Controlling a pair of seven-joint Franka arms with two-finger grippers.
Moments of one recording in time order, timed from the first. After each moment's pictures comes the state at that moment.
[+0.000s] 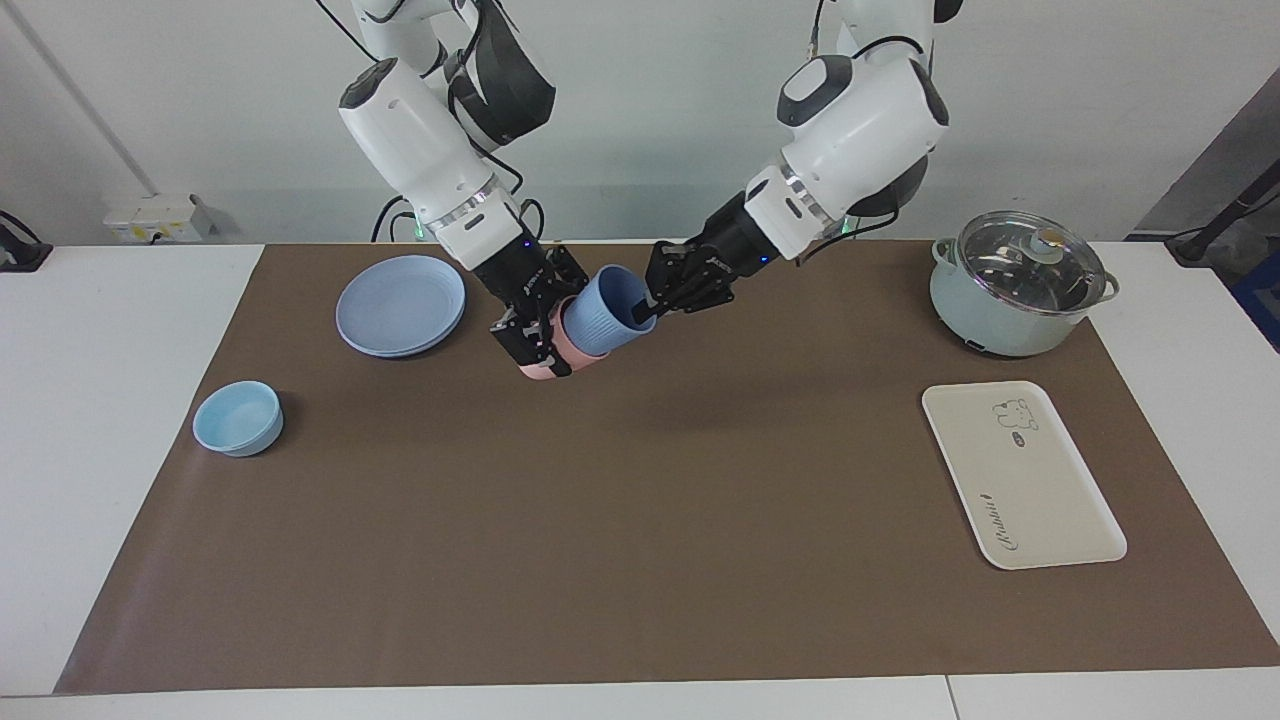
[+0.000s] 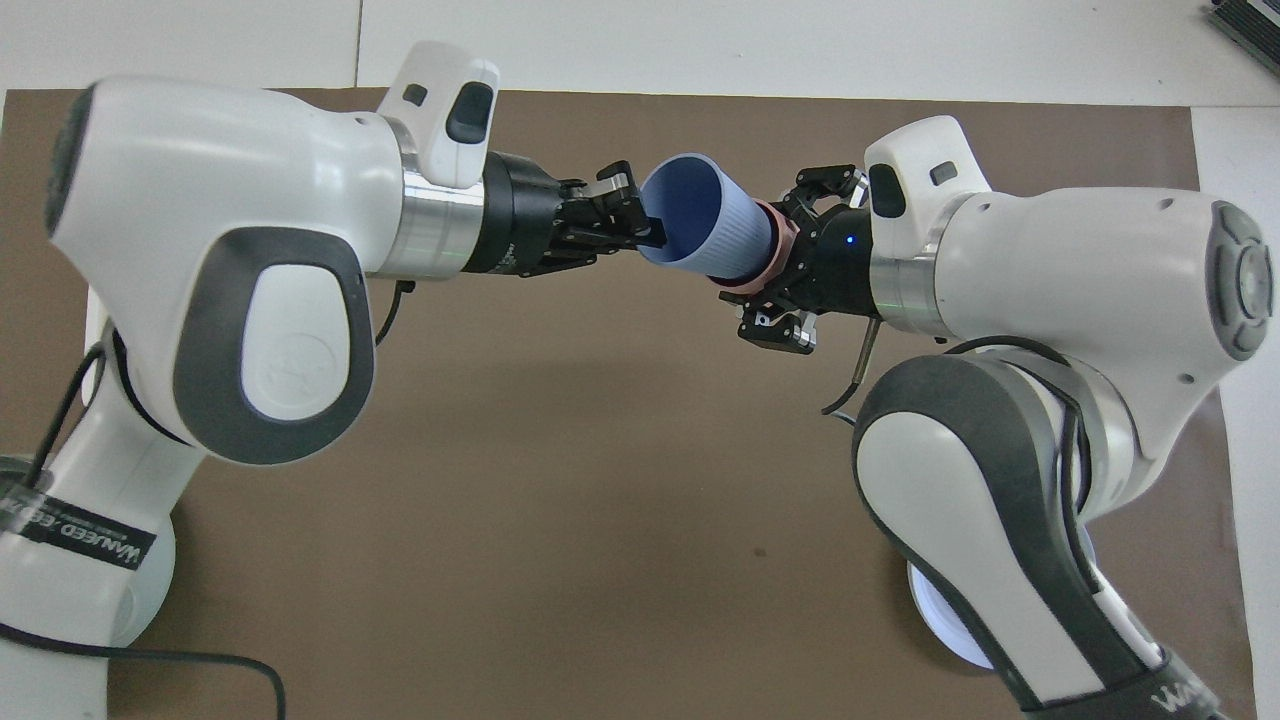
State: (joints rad) left arm -0.37 0.20 -0.10 -1.49 -0.76 2.09 -0.40; right arm 0.42 0.08 -0.07 -1.81 0.53 2.32 -1.14
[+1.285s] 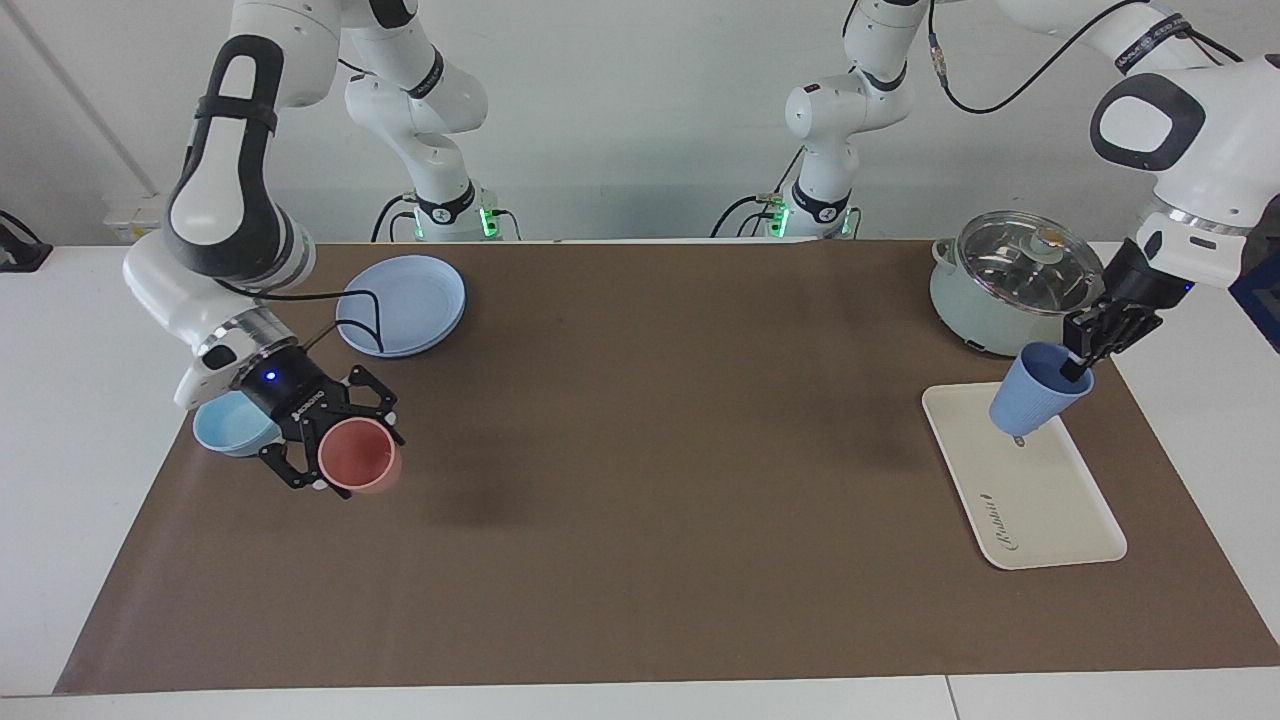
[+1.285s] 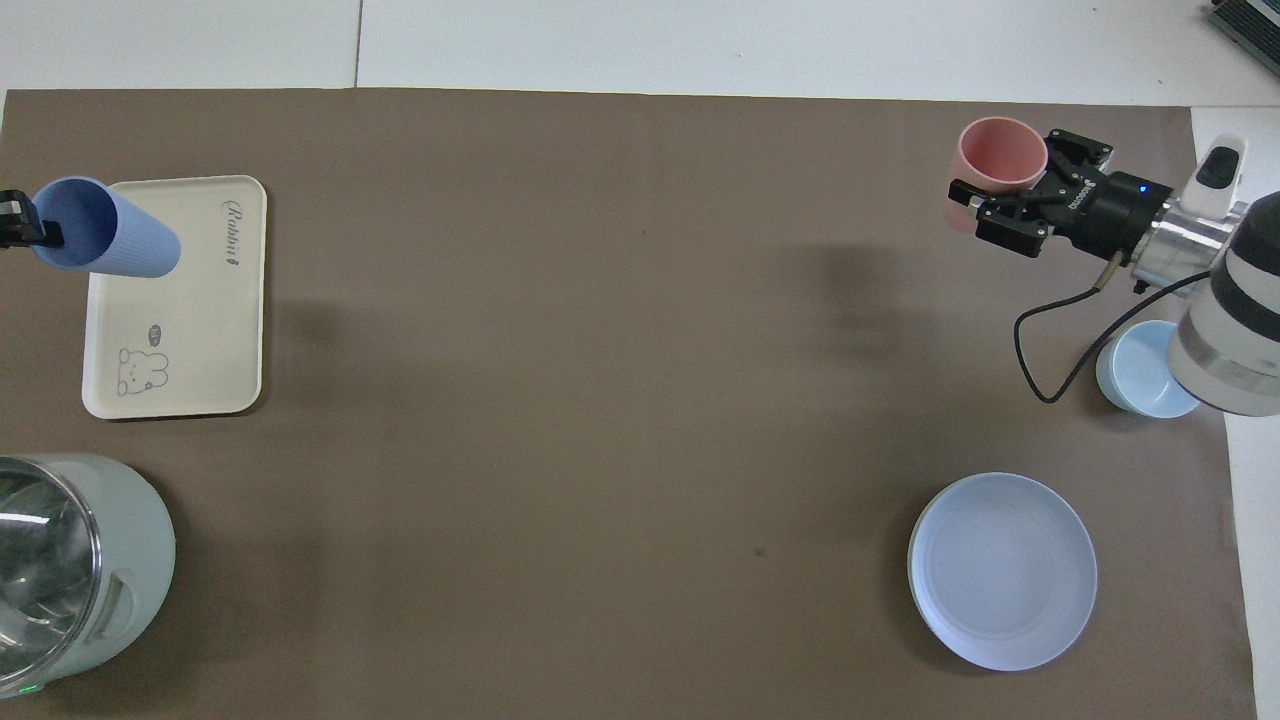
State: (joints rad) left arm 0.24 0.13 -0.06 -1.69 -0.14 2.05 0.10; right arm -0.06 0.30 -0.08 -1.84 1.43 2.23 -1.74
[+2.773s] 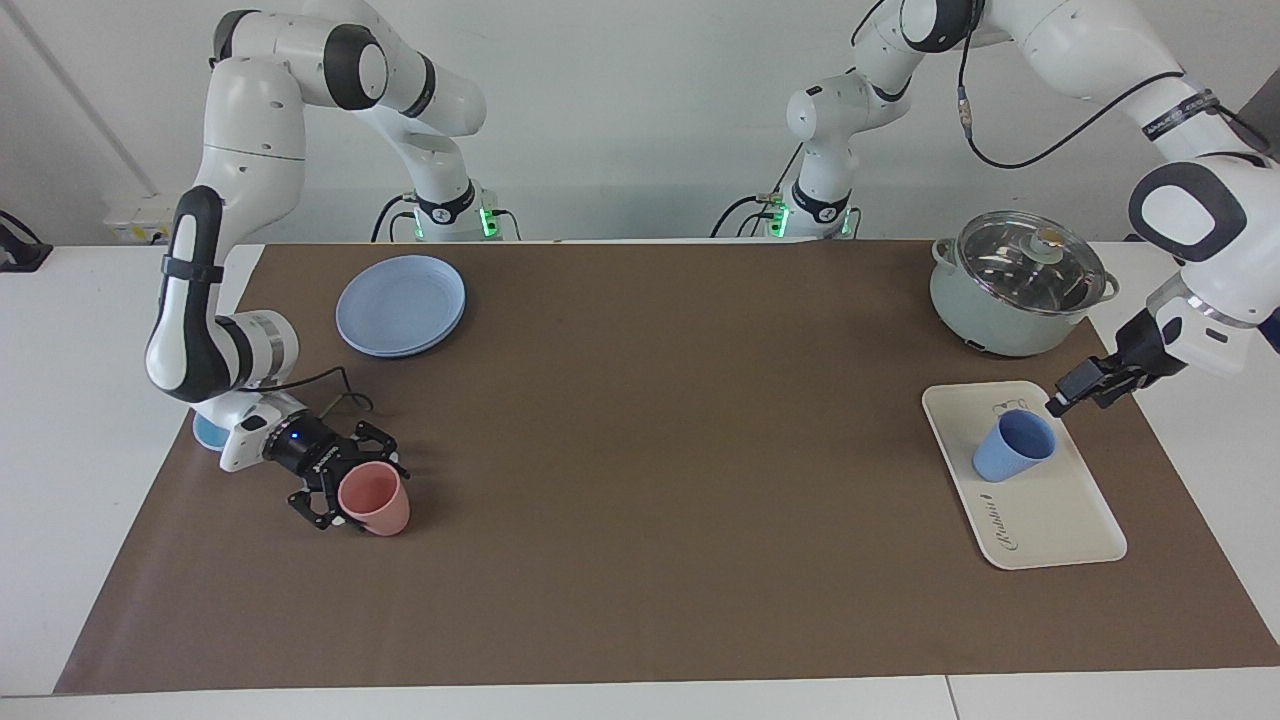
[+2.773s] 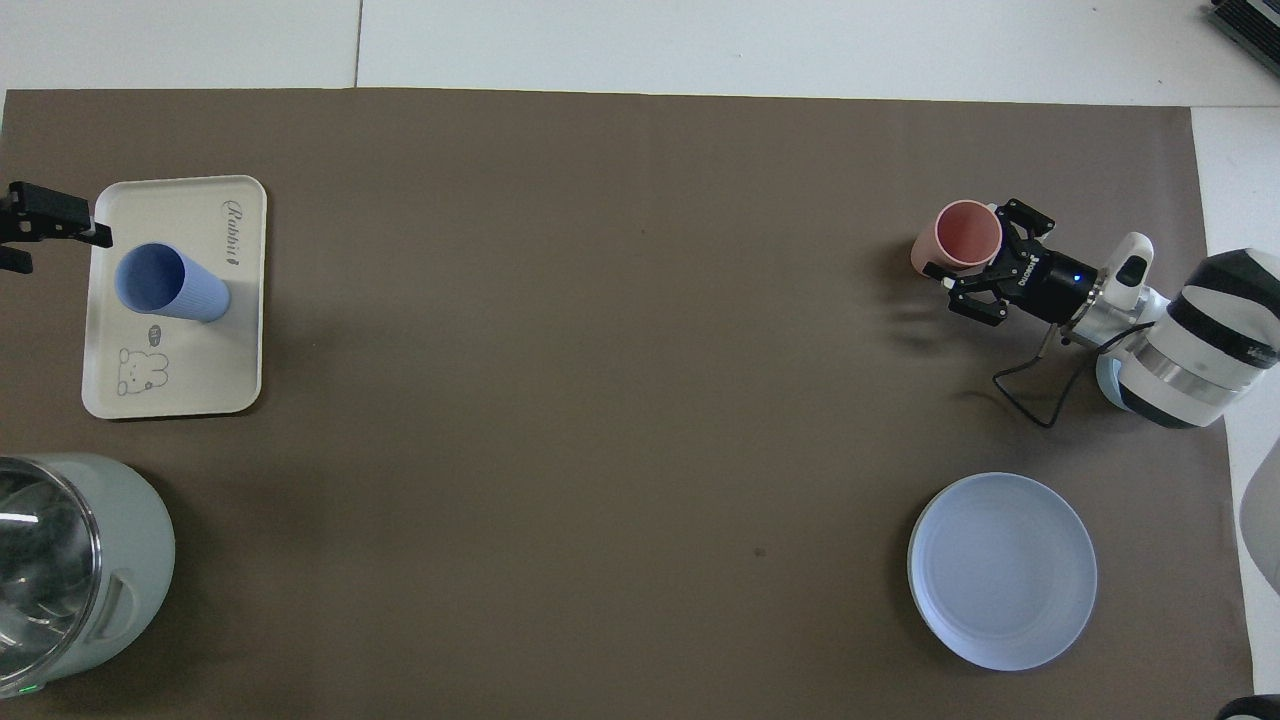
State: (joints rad) left arm 0.26 0.35 -0.08 -1.41 -0.13 1.75 0.05; right arm -0.20 0.59 -0.07 -1.86 1.71 1.89 -2.39
